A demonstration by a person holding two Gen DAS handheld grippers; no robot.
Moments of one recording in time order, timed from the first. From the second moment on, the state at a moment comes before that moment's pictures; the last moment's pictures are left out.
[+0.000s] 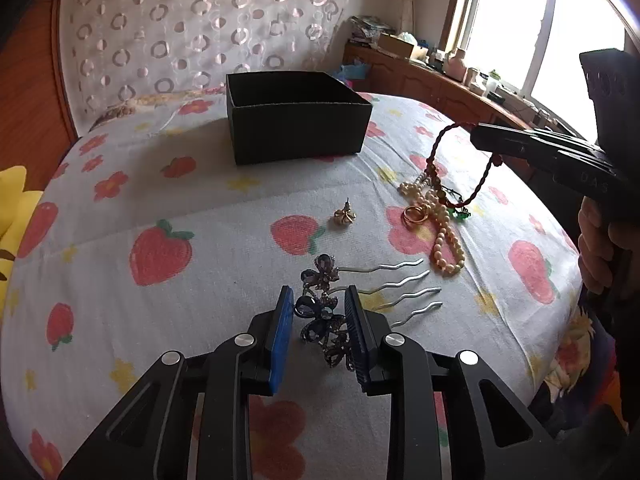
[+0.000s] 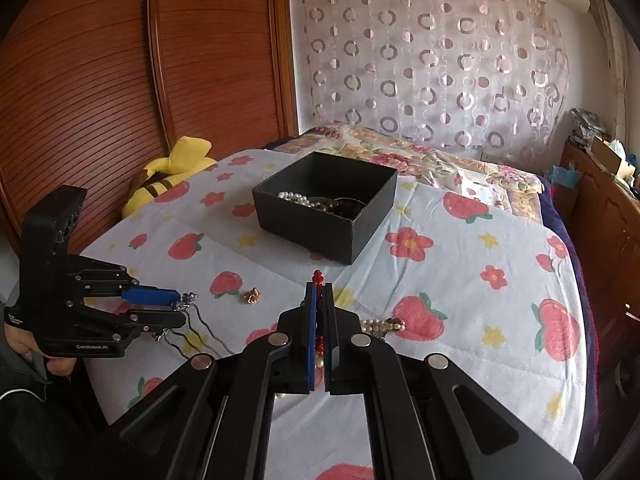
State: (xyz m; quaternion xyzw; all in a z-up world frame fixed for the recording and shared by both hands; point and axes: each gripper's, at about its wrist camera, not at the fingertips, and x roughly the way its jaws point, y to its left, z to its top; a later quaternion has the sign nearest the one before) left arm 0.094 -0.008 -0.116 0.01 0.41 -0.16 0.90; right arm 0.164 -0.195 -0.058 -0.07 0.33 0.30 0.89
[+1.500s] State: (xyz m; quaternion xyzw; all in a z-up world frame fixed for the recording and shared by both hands) left arm 0.147 0.020 -0.050 -0.01 0.33 -0.13 0.93; right arm 0.264 -0.132 -0.019 -0.09 0.30 0.28 0.91
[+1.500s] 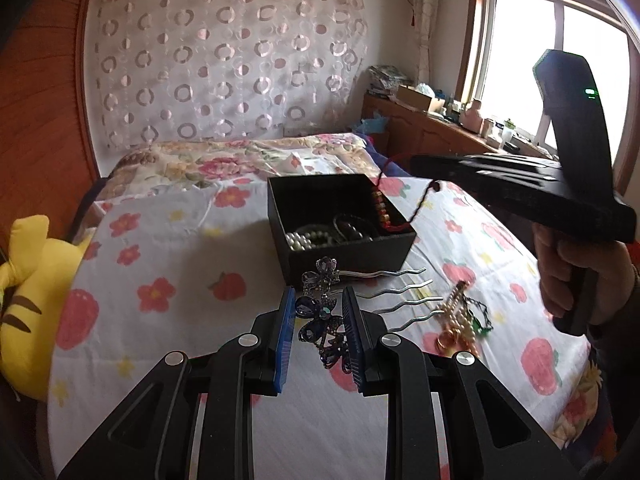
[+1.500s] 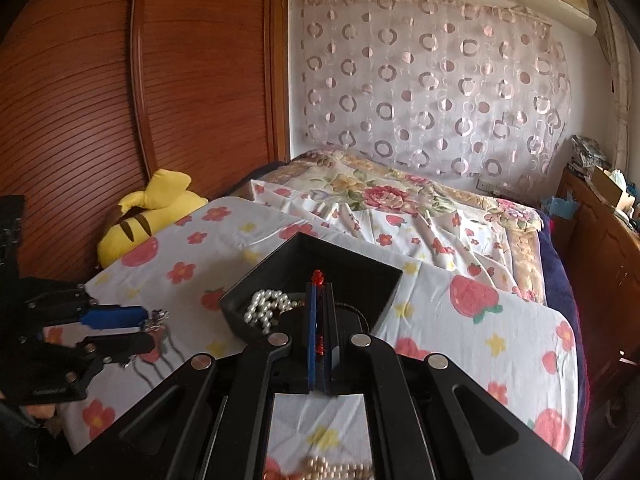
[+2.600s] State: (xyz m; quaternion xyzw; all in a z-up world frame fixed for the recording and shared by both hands) left arm 0.277 -0.001 -0.038 0.01 0.35 -0.10 0.93; right arm 0.287 -0.179 -0.025 -0.08 0.32 0.24 0.91
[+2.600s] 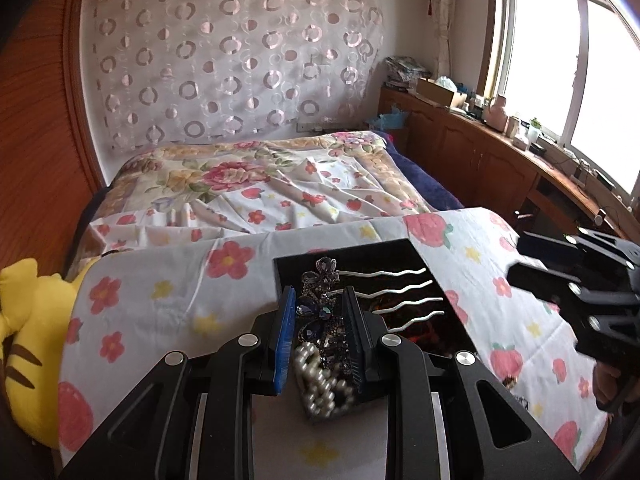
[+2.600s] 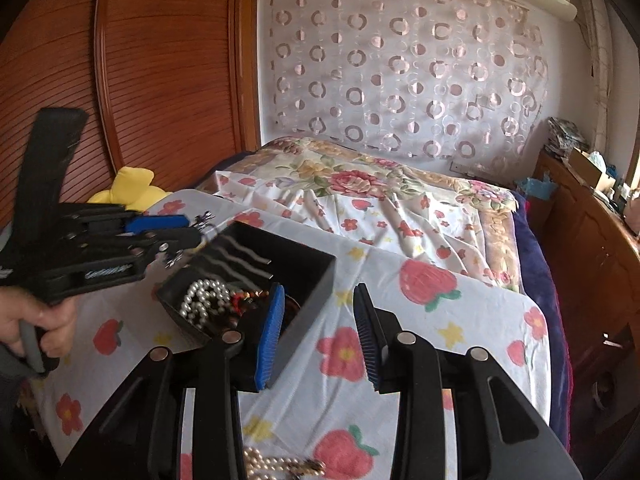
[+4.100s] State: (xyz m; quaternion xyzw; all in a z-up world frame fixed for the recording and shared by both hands) left arm 0.145 -0.022 -0.084 0.02 0.36 -0.16 0.92; right arm 0.178 -0.196 -0.117 -0.13 0.43 0.29 0.85
